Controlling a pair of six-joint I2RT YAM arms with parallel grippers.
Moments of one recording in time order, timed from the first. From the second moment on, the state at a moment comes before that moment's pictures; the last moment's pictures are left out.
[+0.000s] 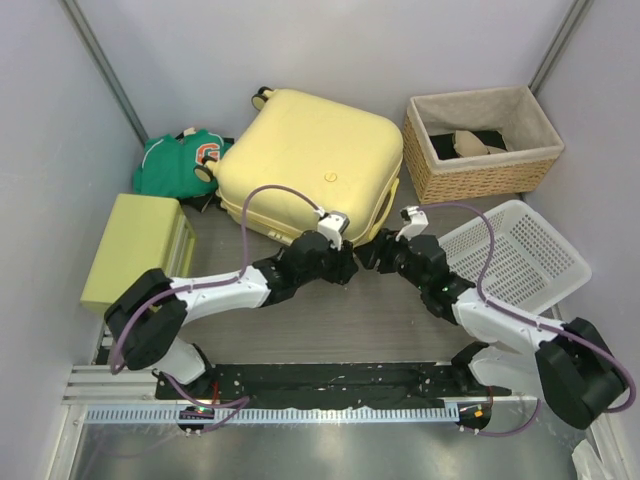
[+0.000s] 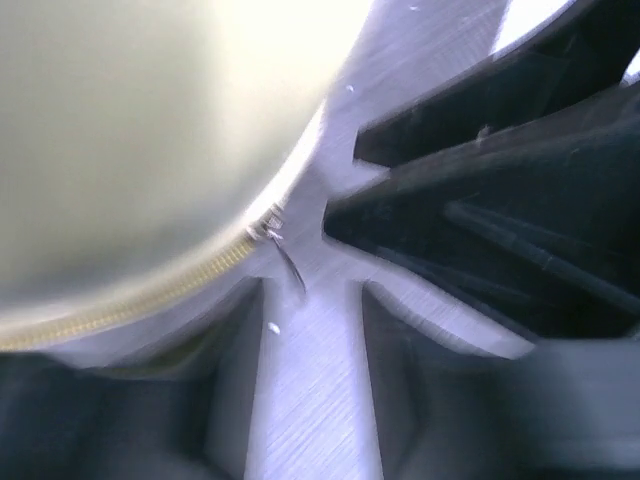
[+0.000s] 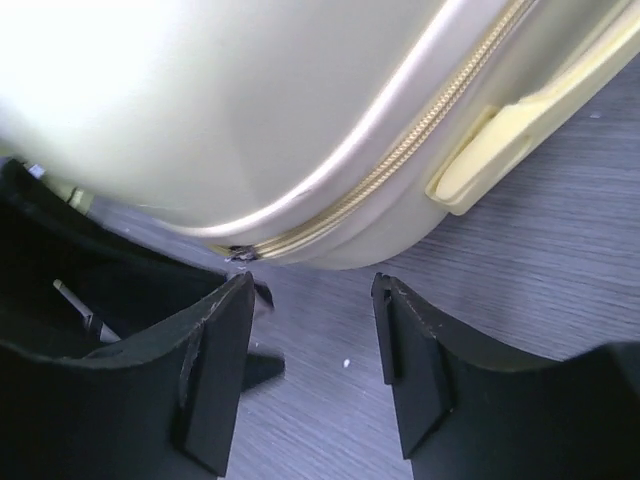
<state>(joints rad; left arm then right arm) -0.93 1.55 0.84 0.24 -0.07 -0.42 0.58 1.16 0.44 0.39 -0.01 0.60</state>
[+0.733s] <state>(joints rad) -0.60 1.04 0.80 -0.22 -0.07 -0.38 0.72 1.09 0.46 0.28 0.10 0.54</state>
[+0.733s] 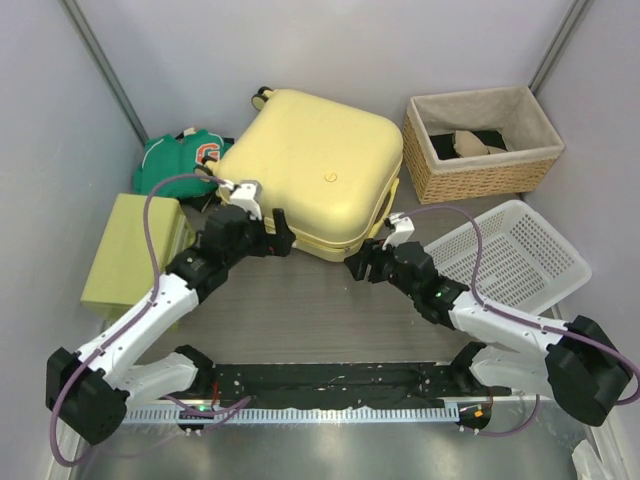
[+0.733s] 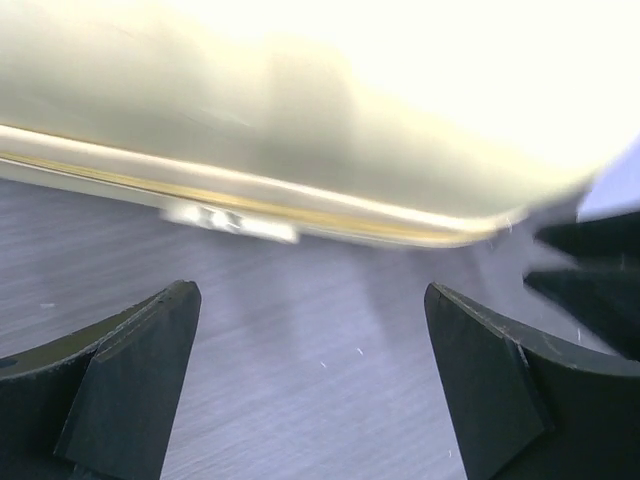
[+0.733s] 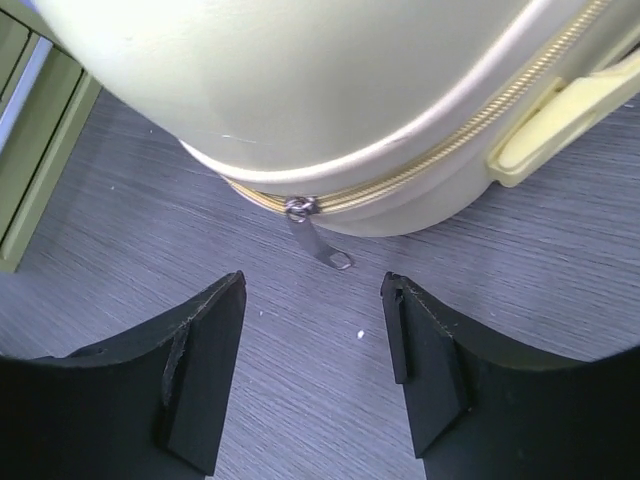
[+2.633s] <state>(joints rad) -0.14 1.16 1.01 -0.51 0.21 -0.32 0.62 1.25 0.62 0.15 0.11 0.39</state>
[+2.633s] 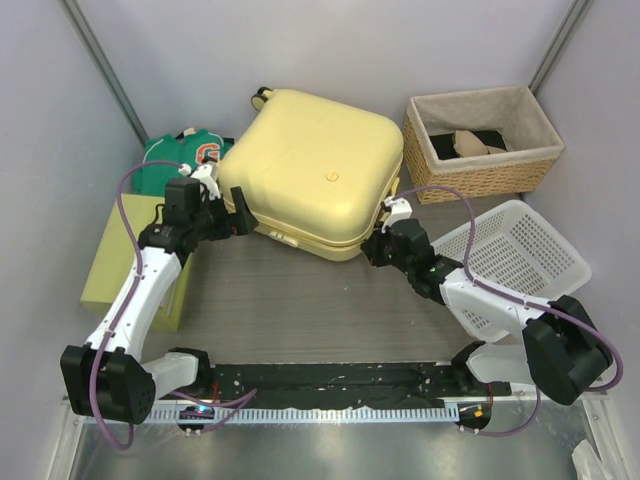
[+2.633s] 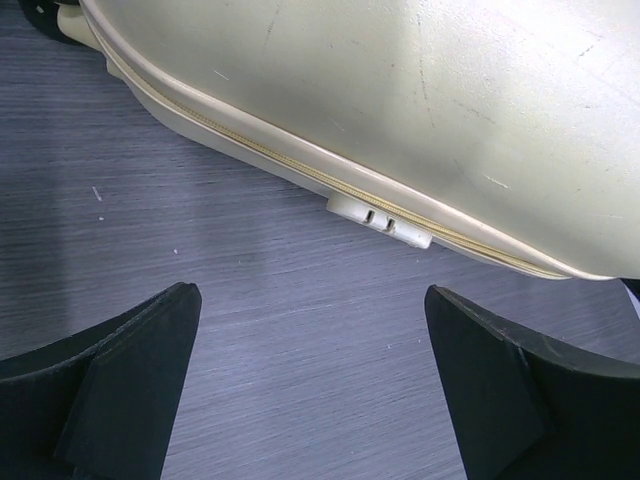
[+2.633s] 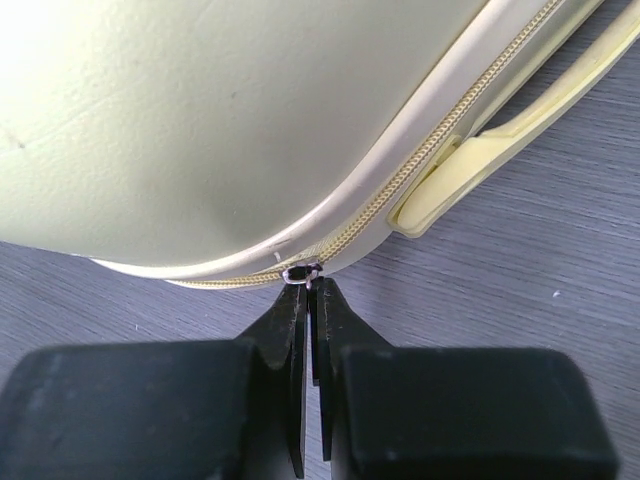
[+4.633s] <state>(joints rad) -0.10 1.20 1.07 -0.50 0.28 -0.34 0.23 1.47 0.96 -0.04 0.06 0.39</state>
